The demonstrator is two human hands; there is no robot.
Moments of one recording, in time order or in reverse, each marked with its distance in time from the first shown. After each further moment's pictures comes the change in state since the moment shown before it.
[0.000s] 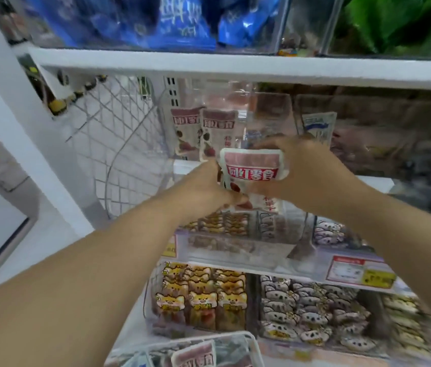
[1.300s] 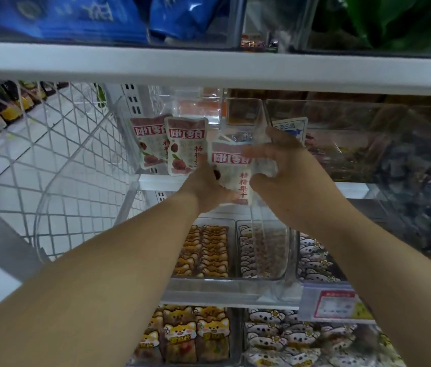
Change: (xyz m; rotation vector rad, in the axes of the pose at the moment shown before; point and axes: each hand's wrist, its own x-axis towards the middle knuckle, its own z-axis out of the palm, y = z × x) left_hand 0.118 -0.027 0.035 0.038 0.002 0.060; right_hand 0.012 0.017 0.008 0.270 0.130 0.171
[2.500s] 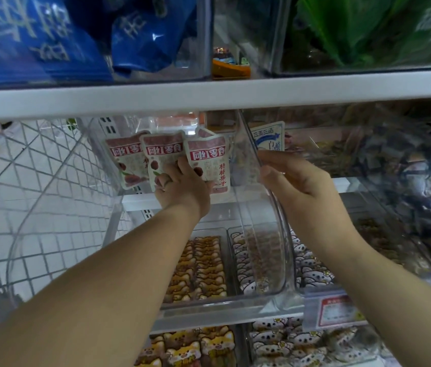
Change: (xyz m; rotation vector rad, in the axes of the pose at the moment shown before) left_hand 0.016 0.014 0.005 0.655 0.288 -0.229; right_hand -0.014 0.035 0.006 0.471 0.268 -0.013
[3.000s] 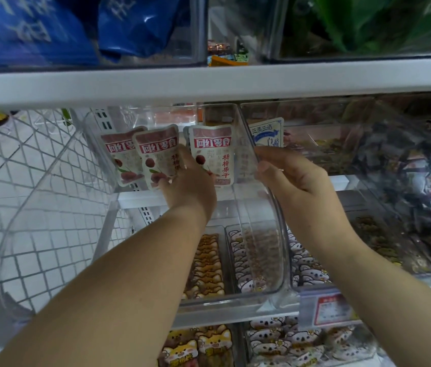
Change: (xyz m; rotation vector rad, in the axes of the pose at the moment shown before) left_hand -0.005 0.013 0.010 0.154 0.104 0.046; right_hand -0.001 0.003 0.005 0.047 0.025 0.044
